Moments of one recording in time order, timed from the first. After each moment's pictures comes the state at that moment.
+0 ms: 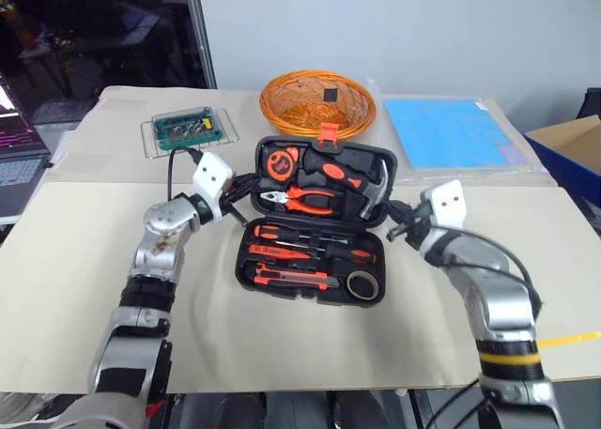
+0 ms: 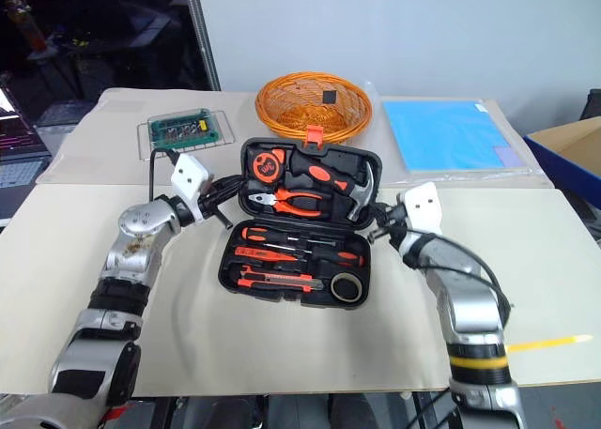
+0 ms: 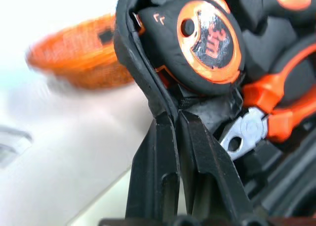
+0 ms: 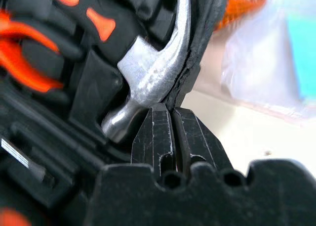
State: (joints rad) left arm -0.66 0.45 -0.01 0.48 -0.07 -0.22 -0.78; right arm -0.27 -0.44 -0.07 -0.20 0.13 0.34 0.47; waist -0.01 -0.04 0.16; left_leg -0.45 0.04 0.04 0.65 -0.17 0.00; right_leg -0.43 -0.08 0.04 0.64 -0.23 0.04
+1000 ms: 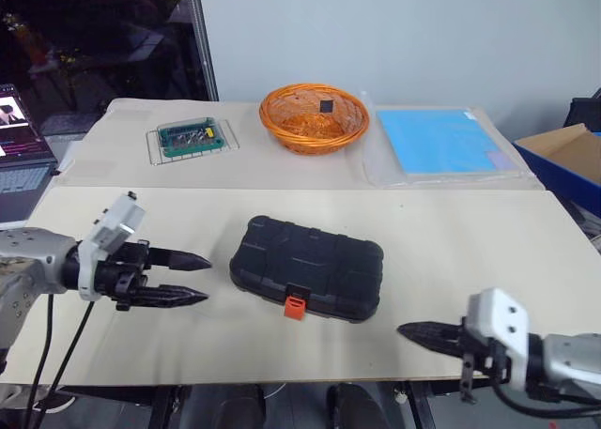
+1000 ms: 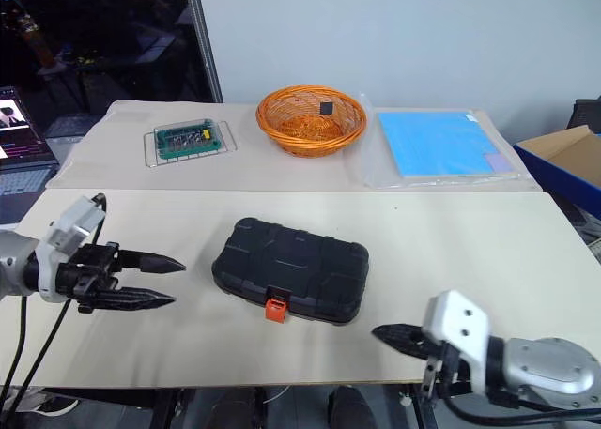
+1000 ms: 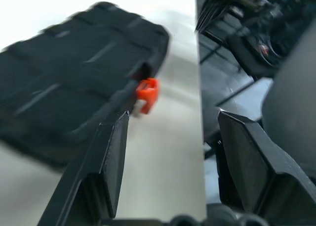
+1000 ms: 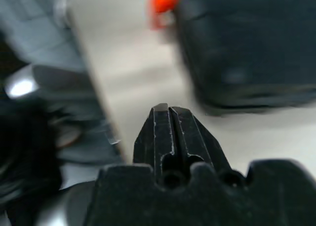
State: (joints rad) left arm -0.15 1.09 0.24 -0.32 -0.79 0.67 -1.46; right arm 0.36 -0.93 -0.16 -0.81 0.45 0.50 0.94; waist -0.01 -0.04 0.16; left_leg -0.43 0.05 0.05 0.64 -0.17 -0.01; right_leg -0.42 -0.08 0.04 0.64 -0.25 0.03
